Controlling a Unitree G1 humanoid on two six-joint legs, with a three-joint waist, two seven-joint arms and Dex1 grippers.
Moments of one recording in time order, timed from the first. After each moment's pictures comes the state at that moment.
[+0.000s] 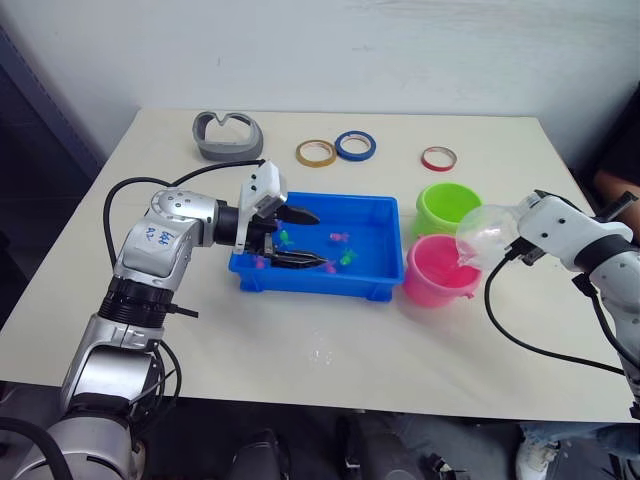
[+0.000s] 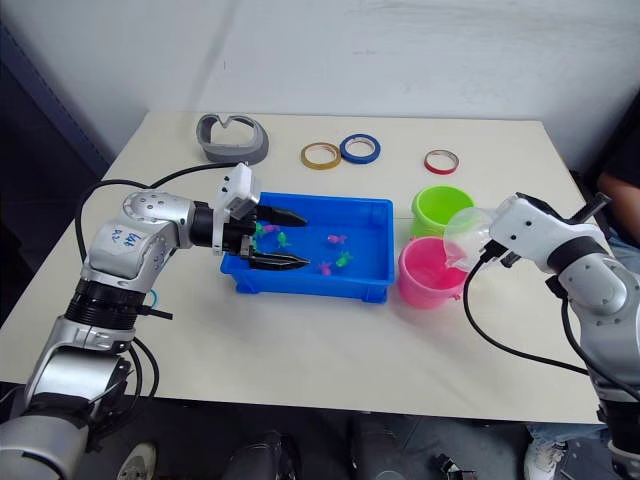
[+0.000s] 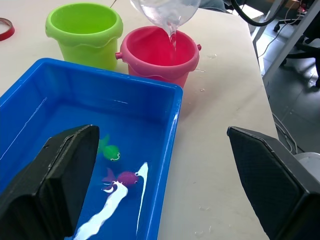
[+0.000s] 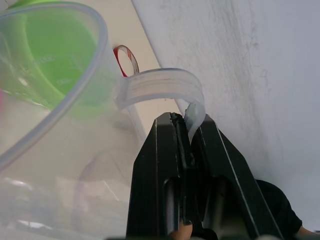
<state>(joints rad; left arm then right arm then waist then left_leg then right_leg) -0.85 0.57 -0.17 0.16 -0.30 0.54 -1.18 -0.21 -0.89 -0.20 -0.23 -0.29 0.19 0.43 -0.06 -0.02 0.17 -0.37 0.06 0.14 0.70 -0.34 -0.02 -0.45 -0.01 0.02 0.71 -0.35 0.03</state>
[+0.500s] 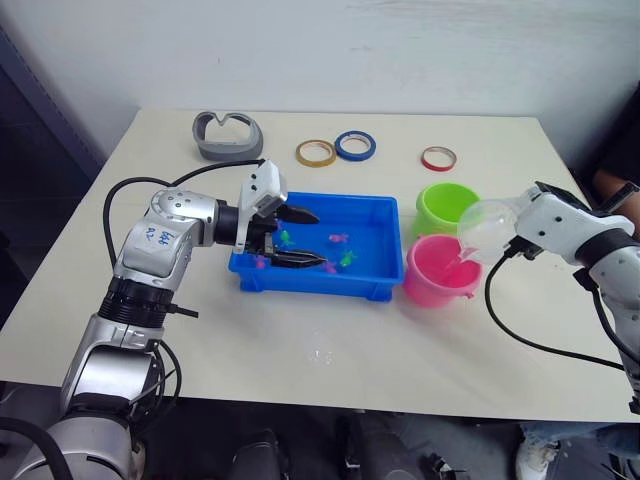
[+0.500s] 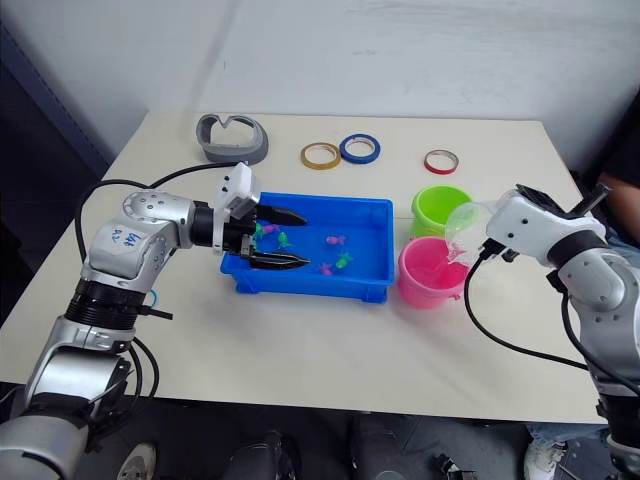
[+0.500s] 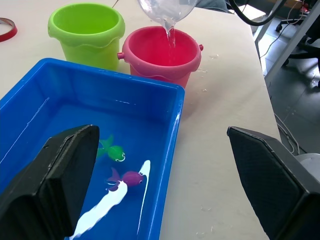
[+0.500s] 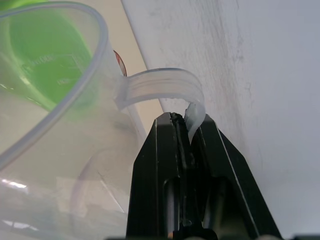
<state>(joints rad) -0.85 0.57 -0.17 0.16 -0.30 0.54 -1.17 -0.23 -0.89 -0.20 -0.20 -0.35 0.12 0.42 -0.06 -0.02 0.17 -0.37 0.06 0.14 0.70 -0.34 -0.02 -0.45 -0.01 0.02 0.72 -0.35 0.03</state>
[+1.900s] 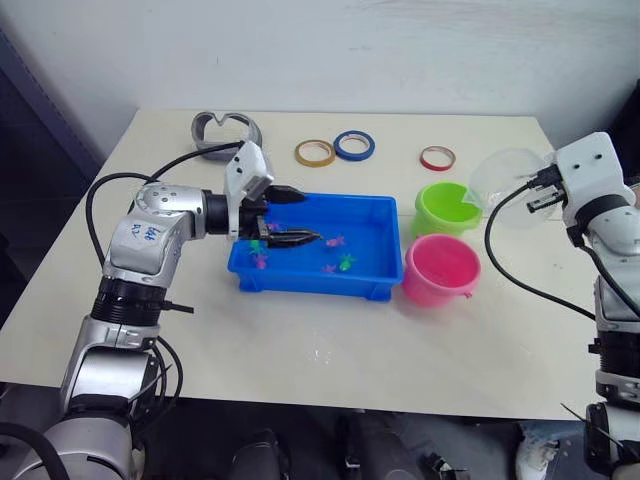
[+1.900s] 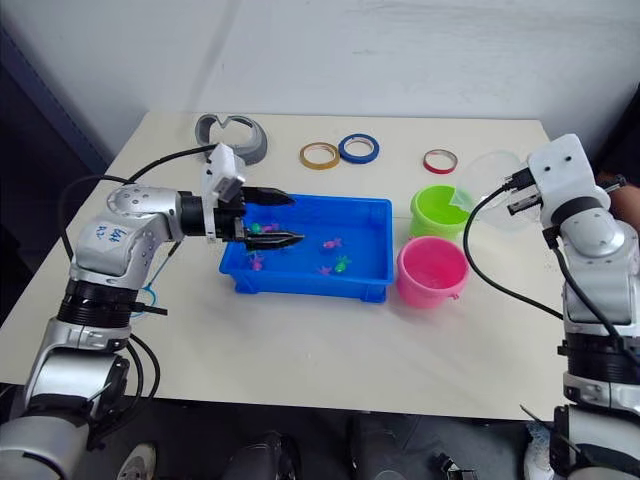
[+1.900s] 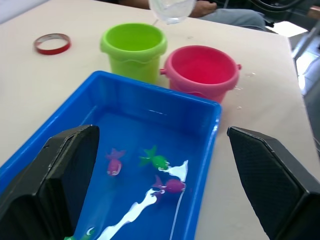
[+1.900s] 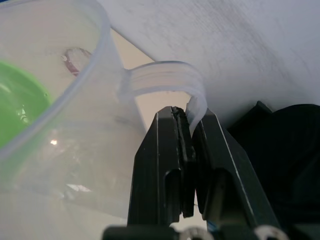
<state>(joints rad) -0.85 0.57 -0.08 0.16 -0.31 0.56 -1.03 -0.58 -0.74 -0.19 0.11 -0.17 0.39 0.32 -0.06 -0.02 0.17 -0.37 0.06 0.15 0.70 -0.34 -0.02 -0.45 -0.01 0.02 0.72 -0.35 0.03</state>
